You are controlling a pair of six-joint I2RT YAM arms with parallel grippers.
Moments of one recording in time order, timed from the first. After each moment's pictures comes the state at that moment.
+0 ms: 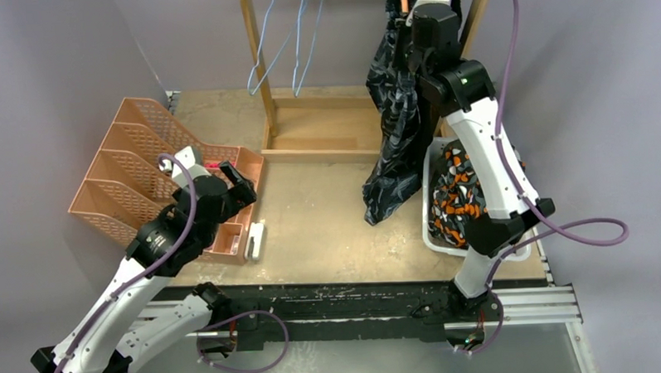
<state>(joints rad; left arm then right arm) -0.65 0.75 1.04 -0.90 -0.60 -0.89 0.45 1.78 2.31 -0.81 0.42 0.21</state>
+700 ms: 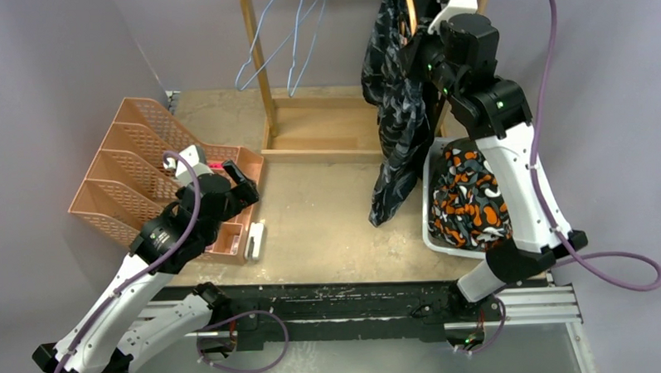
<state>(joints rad) -0.65 0.77 1.04 -0.90 -0.58 -0.89 0.44 1.57 2.17 -0.77 0.24 0.29</state>
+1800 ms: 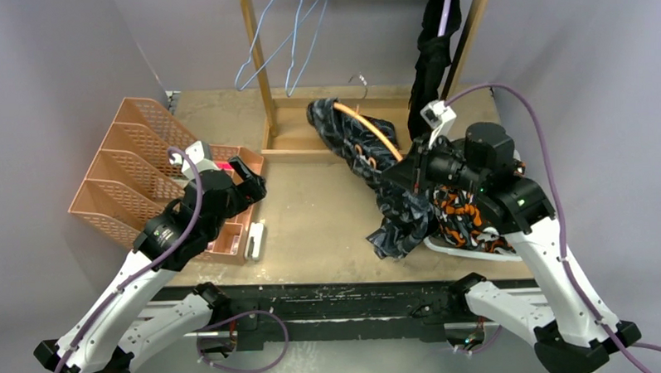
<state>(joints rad) -0.65 0.79 1.04 -0.82 -0.51 -0.91 0.44 0.95 1.32 -0.70 -0.42 0.35</state>
